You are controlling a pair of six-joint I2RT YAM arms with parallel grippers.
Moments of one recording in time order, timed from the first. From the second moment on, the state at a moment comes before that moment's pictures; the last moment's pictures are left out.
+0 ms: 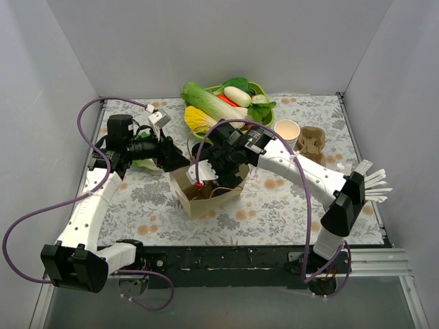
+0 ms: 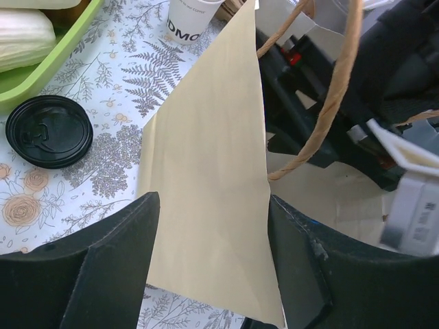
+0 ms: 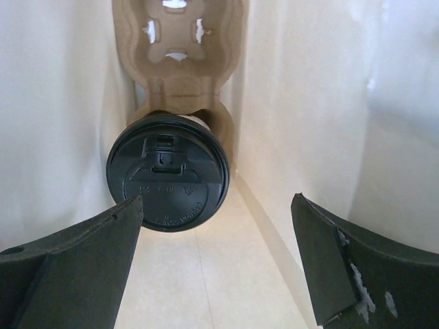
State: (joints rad) left arm -0.15 1.14 1.13 -0.60 0.95 0.11; right arm 0.98 1.73 1.73 -1.10 -0.26 -1.22
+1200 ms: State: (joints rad) left arm -0.25 1.06 1.06 -0.57 1.14 0.13; right arm 0.94 1.17 1.26 -0.21 0.28 -1.04
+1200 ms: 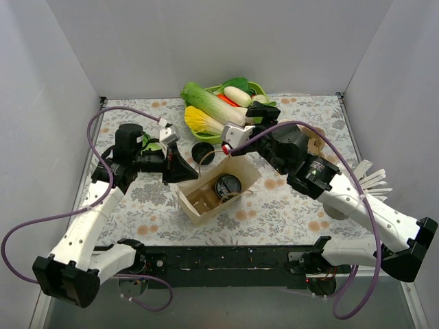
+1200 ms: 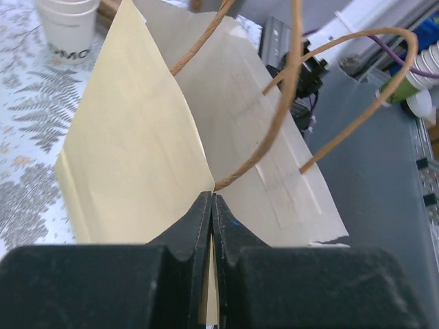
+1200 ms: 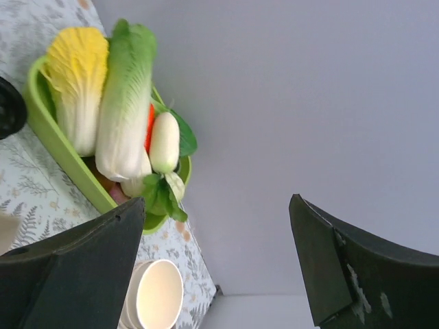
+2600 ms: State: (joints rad) left arm -0.35 1.11 1.21 -0.33 0.79 -0.05; right arm 0.40 0.96 1.49 -1.18 0.18 -0.60
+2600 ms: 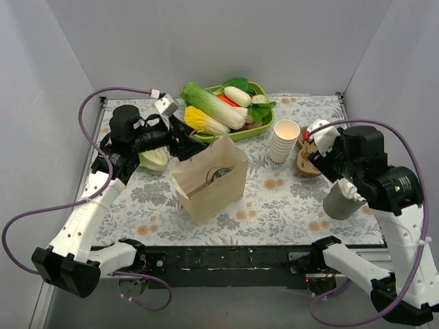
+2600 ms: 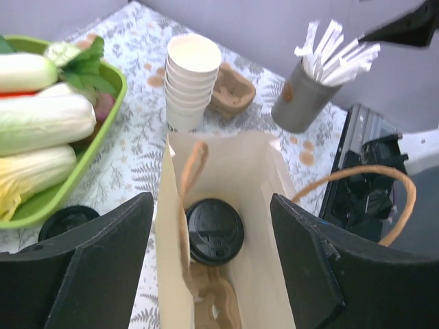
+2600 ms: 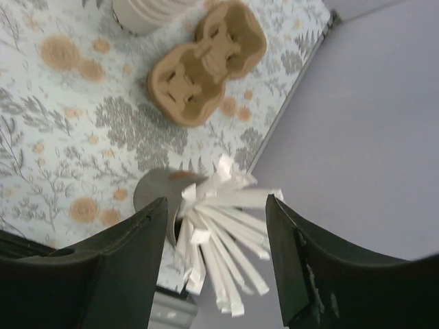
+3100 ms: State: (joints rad) left arm -0.27 1.15 1.22 0.00 0.88 -0.32; right arm 0.13 1.04 1.49 -1.36 0.14 -0.52
